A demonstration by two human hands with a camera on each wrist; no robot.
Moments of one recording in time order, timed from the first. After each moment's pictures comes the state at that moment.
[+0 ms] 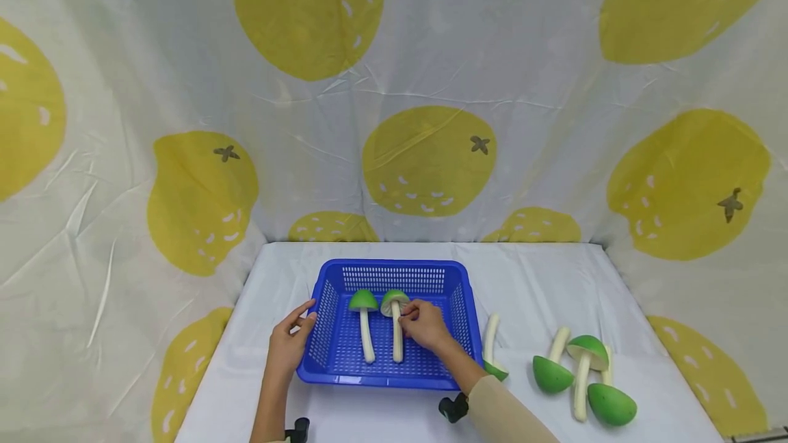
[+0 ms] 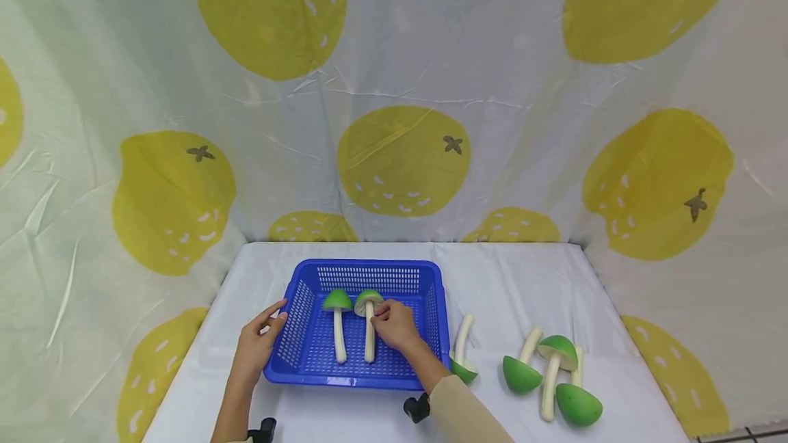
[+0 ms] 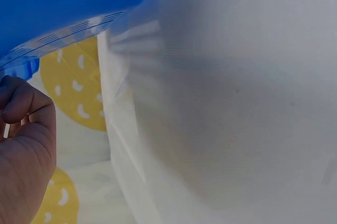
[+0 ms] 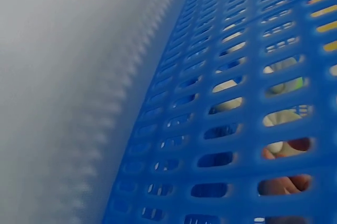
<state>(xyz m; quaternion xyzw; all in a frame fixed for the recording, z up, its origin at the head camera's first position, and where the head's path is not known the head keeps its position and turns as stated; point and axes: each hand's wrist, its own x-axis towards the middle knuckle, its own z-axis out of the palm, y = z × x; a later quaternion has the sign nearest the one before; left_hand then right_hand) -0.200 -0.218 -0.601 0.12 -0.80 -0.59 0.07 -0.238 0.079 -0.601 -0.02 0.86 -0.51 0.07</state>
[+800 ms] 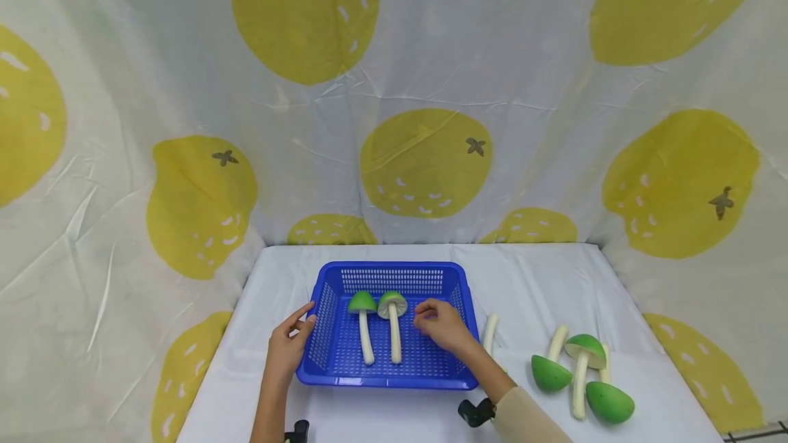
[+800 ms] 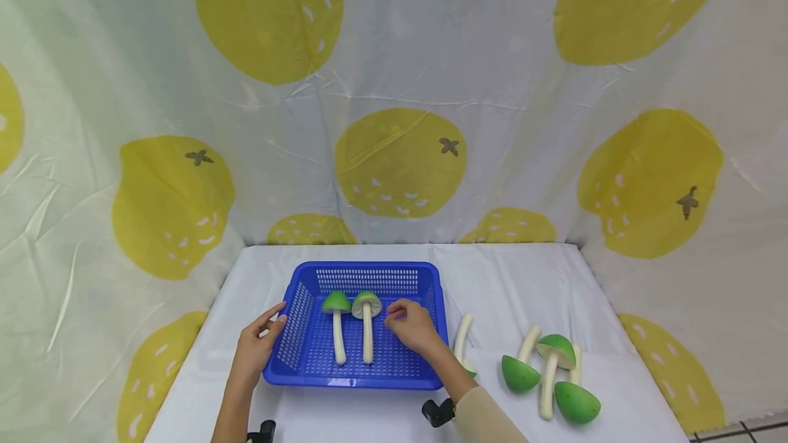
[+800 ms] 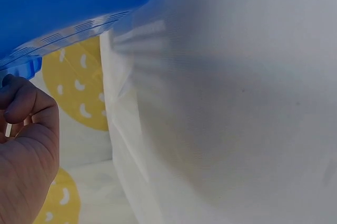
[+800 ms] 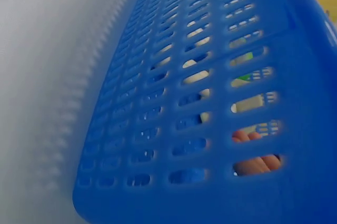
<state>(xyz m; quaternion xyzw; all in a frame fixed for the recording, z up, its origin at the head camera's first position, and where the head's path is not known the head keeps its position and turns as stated) -0.198 -0.218 -0.598 0.13 -0.81 -0.57 0.06 -0.220 0.115 -0.574 -0.04 0.83 -0.55 0.09</state>
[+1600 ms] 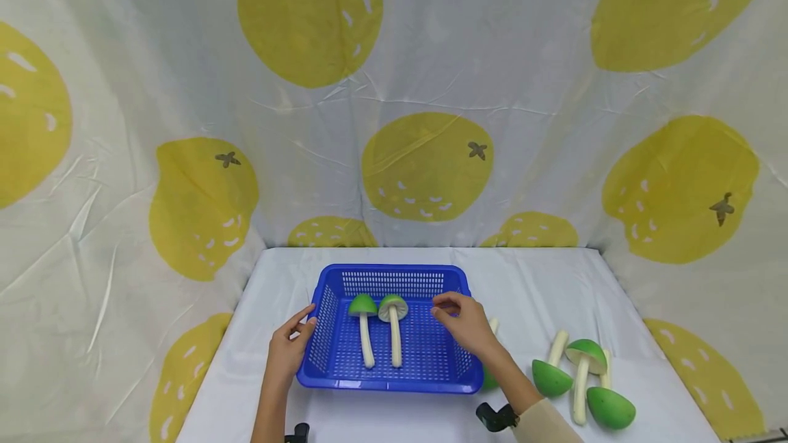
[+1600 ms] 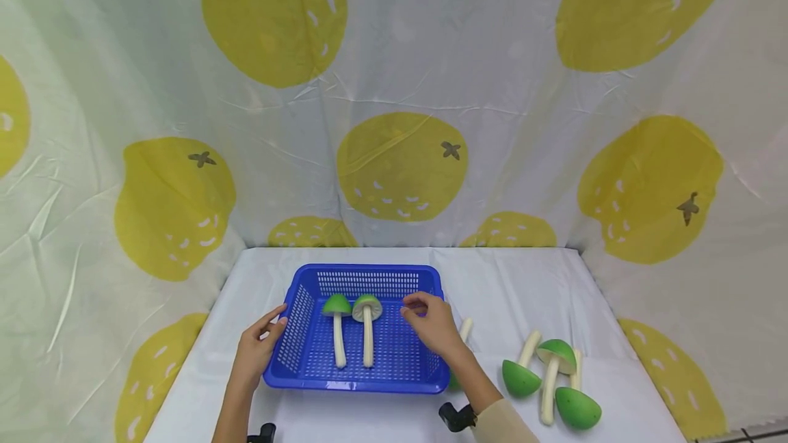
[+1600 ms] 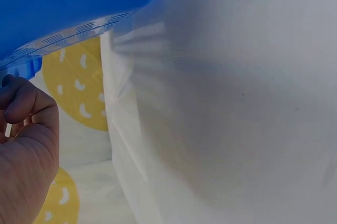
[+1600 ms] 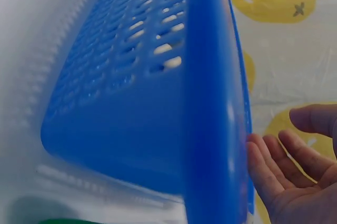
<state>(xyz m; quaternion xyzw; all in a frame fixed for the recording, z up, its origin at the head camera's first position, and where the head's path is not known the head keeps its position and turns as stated) -0.198 -0.218 -0.600 0.13 -0.80 -0.58 0.07 -0.211 0.146 -0.544 -0.06 0.86 -0.50 -0.02</state>
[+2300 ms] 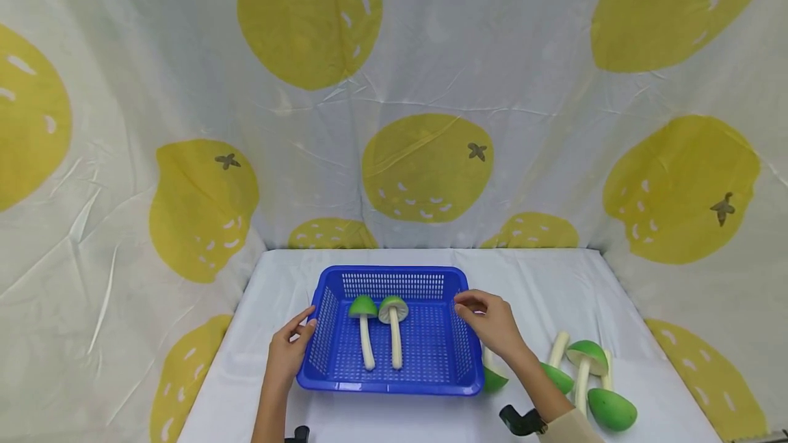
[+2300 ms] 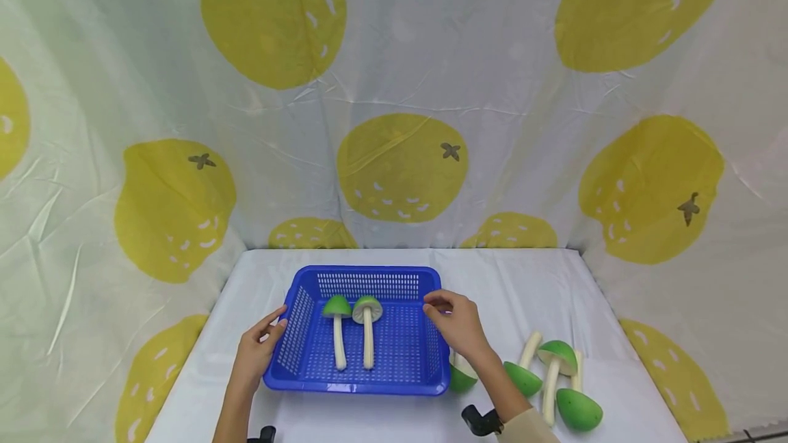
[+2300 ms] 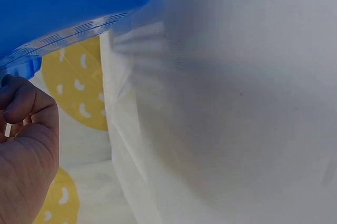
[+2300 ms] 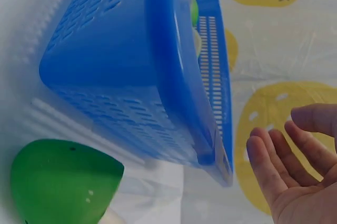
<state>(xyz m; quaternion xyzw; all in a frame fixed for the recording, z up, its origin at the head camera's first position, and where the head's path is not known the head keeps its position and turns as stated) -0.199 -0.218 -0.597 0.13 -0.81 -0.57 0.06 -0.204 0.186 -0.527 -0.06 0.86 -0.50 -0.05</state>
